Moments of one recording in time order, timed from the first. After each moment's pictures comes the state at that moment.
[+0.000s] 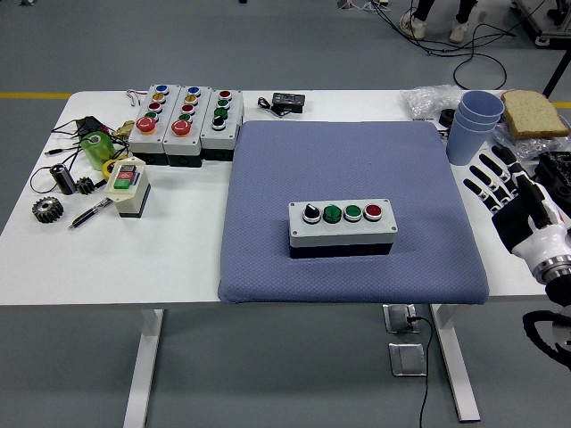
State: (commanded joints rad) left arm 0.00 0.02 -0.69 -0.18 0.92 0.14 0.20; right arm 0.19 -0.32 1.25 1.43 -0.36 -0.21 0.09
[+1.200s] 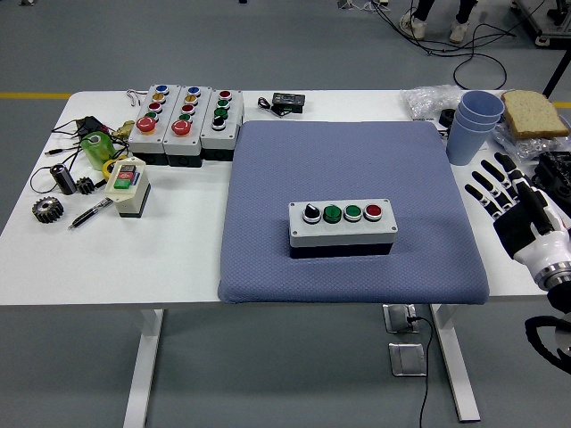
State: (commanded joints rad) left arm 0.01 0.02 -0.68 -0.18 0.92 0.14 0.20; right arm 0.16 -0.31 1.27 1.45 -0.35 -0.20 0.09
